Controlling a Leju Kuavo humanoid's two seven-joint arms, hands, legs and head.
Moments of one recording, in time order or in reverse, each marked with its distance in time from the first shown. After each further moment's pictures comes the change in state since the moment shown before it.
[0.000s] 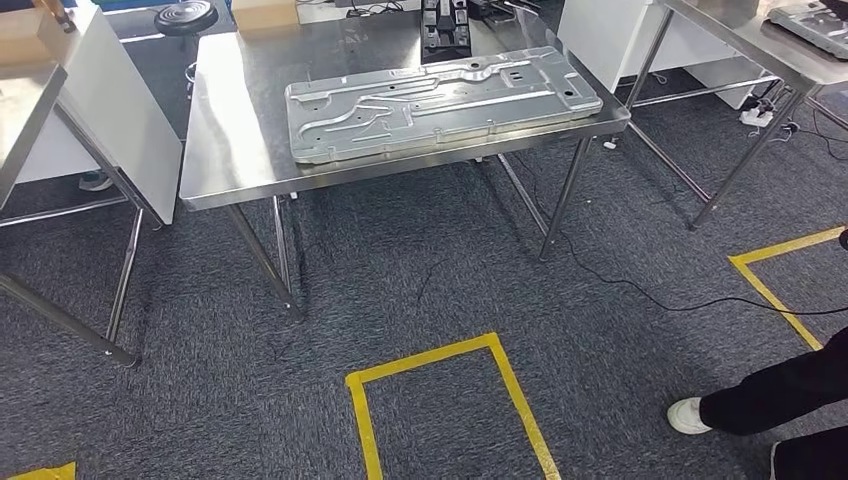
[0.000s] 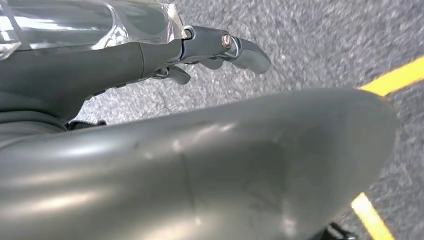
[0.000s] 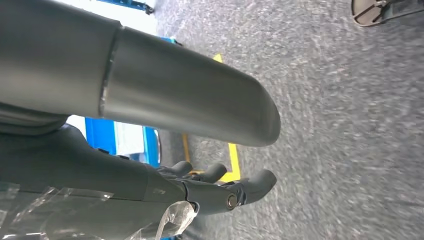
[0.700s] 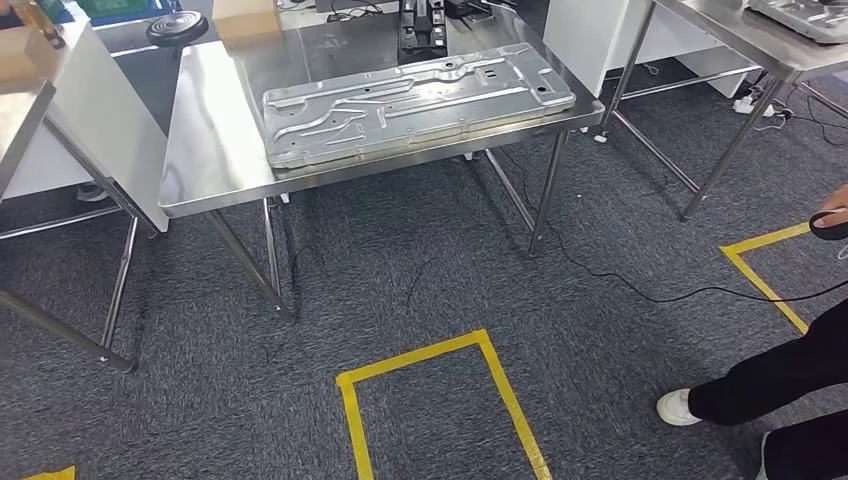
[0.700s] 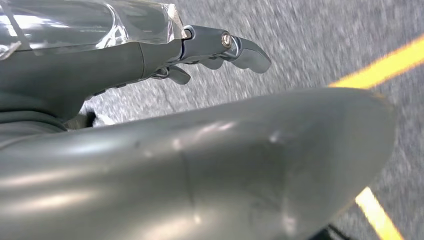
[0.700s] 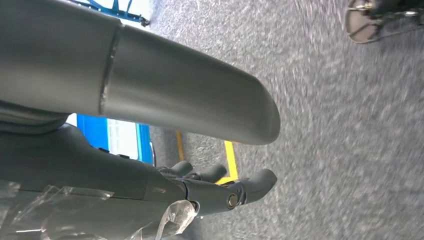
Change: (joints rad) left arm -0.001 -0.003 -0.002 0.000 0.008 0.002 -0.010; right arm 0.005 0.002 -0.001 0.006 -0.062 -0.016 -0.042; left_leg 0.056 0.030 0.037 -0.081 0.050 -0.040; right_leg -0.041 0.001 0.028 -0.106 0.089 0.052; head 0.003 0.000
